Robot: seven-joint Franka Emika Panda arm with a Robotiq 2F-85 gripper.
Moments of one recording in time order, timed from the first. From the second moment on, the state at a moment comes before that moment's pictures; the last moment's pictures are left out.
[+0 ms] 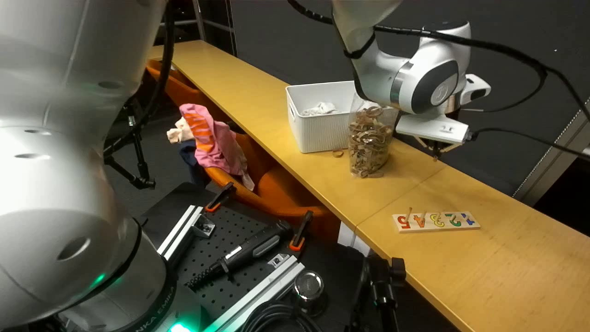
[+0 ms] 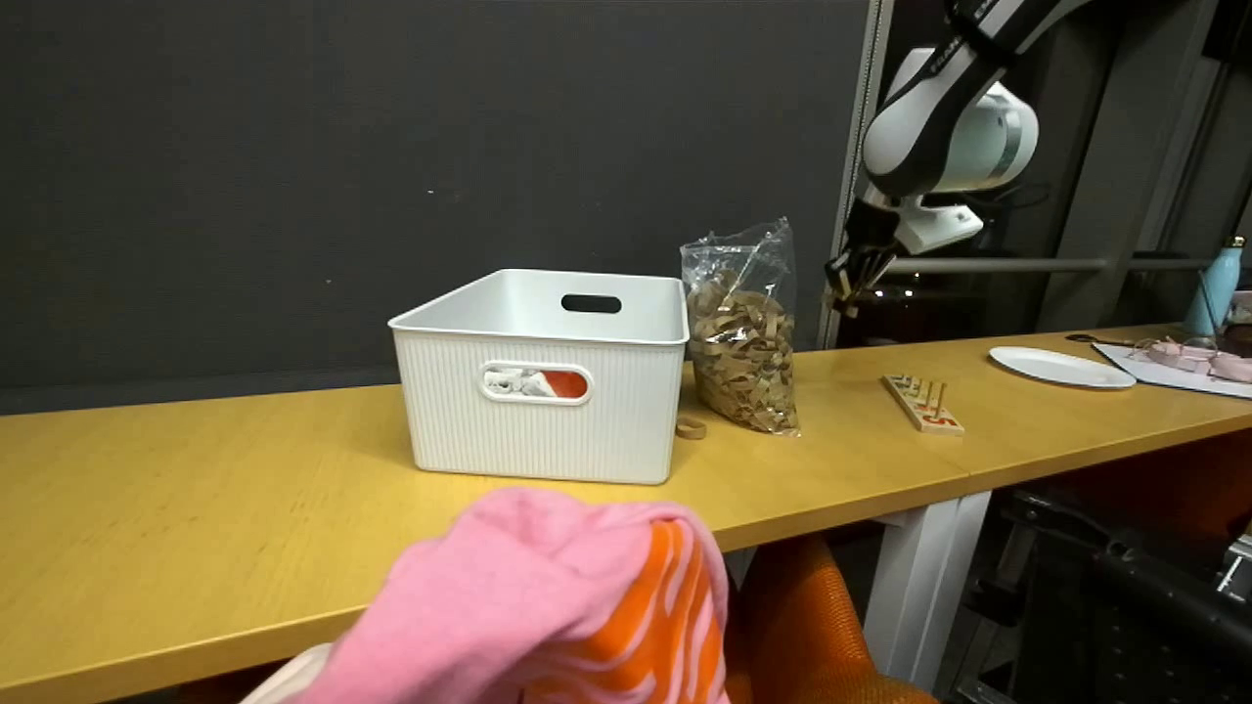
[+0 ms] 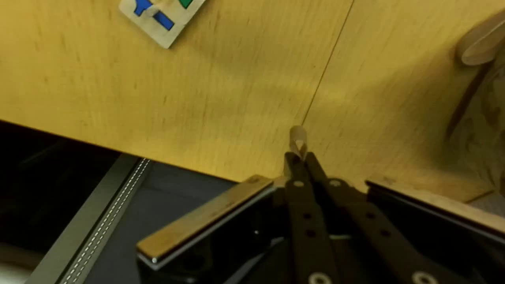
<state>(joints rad) -0.34 0.60 -0.18 -1.83 -0.01 2.82 -0.23</state>
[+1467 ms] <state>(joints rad) 0.03 0.25 -0.27 -2.05 -0.38 2.77 0.14</state>
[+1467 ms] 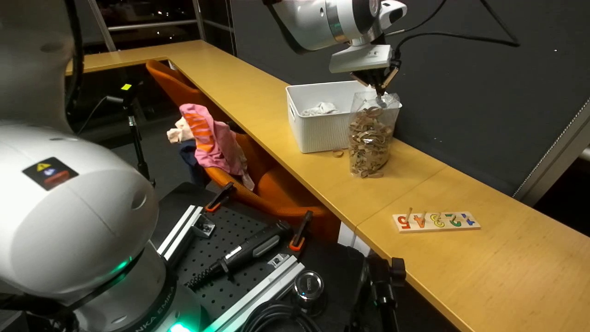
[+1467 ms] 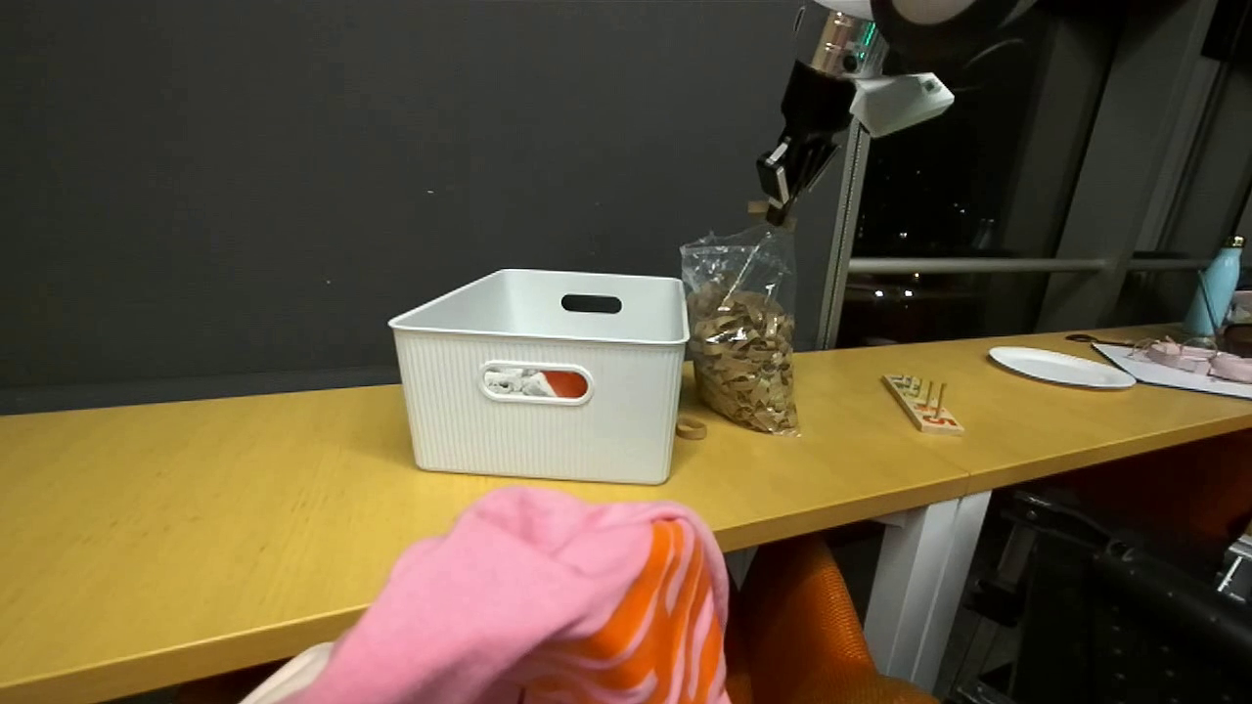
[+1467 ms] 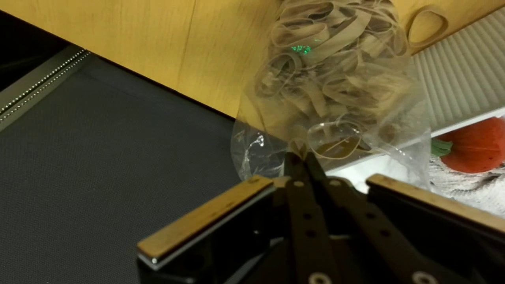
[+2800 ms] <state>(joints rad) 0.03 0.36 -0.24 -1.94 -0.39 2.77 0.09</state>
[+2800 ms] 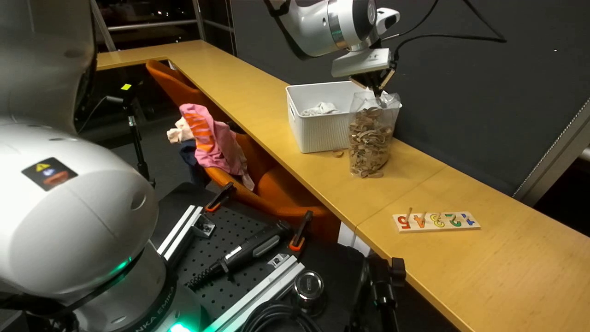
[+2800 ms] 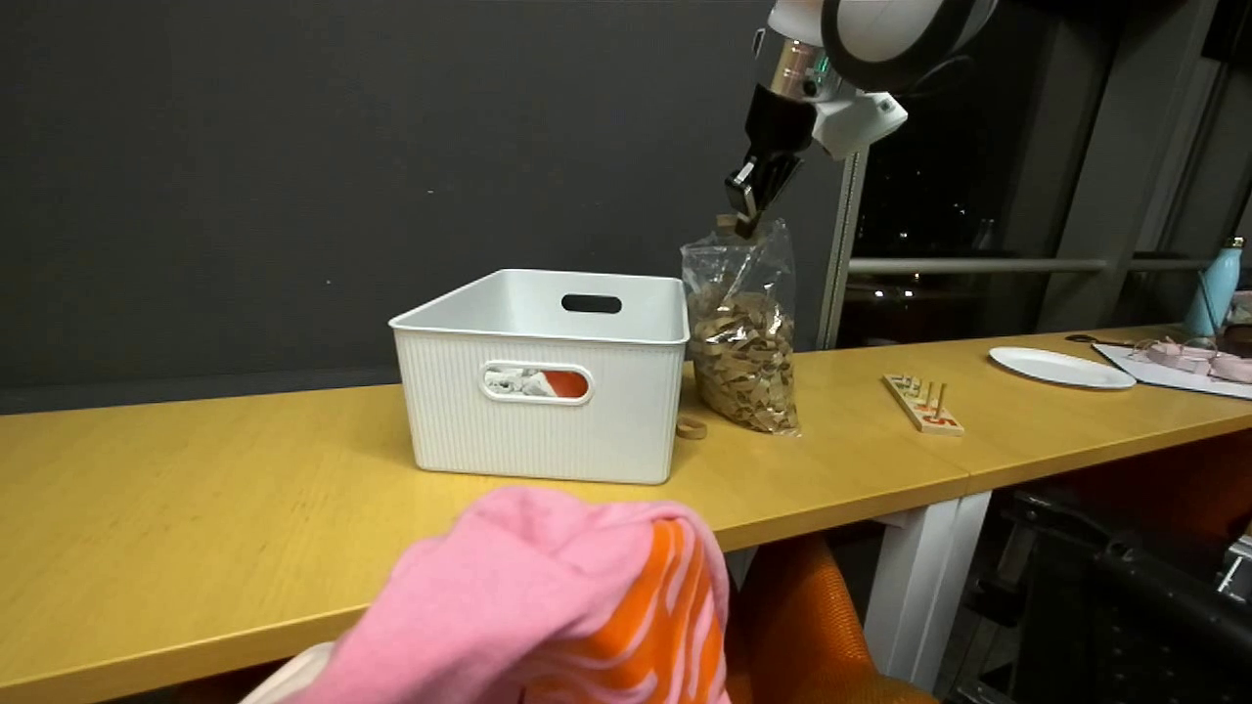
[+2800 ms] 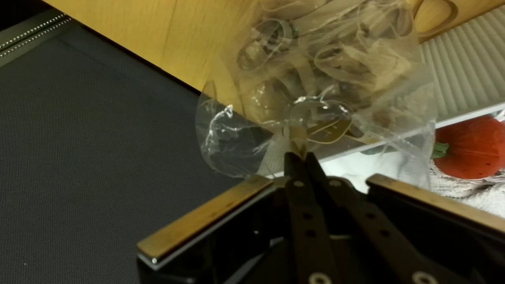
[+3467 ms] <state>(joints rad) 0.03 0.35 -0.24 -1.94 -0.41 2.77 0.09</state>
